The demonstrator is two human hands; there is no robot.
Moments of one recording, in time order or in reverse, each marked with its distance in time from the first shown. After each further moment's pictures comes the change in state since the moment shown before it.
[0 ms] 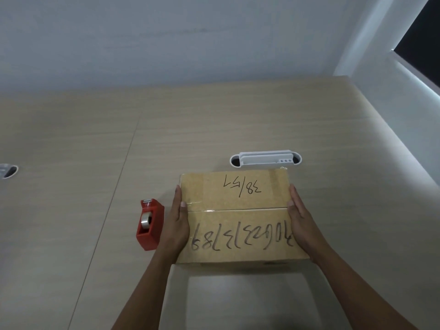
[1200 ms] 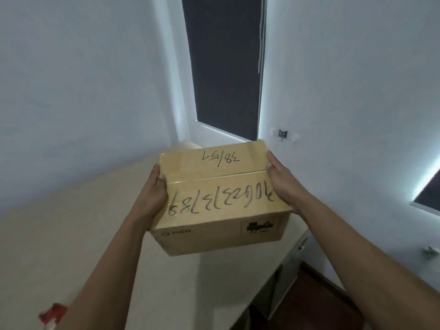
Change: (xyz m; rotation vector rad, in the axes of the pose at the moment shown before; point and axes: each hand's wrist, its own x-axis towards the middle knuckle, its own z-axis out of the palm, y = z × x) left_hand -0.168 0.255 0.057 0.089 -0.392 0.624; right_hand -0.287 -0.085 -0.218 0.177 0.636 -0.011
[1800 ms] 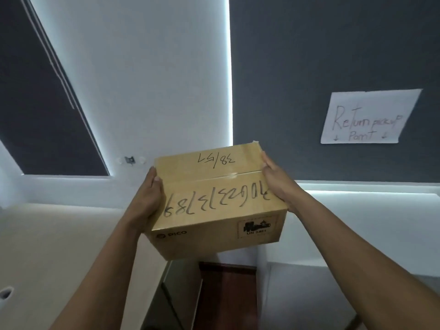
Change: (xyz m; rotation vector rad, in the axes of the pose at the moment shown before) left_hand -0.093 0.185 0.287 -0.020 -0.649 0.321; right_hand -0.246 0.074 -0.311 0.029 0.625 0.255
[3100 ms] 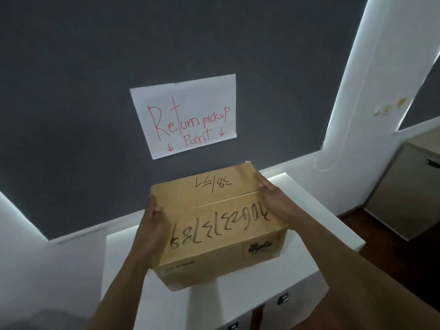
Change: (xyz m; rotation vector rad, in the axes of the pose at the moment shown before) left_hand 0.080 0.170 0.536 -0.109 -0.437 0.072; right_hand 0.079 0.290 -0.425 0.065 0.326 0.173
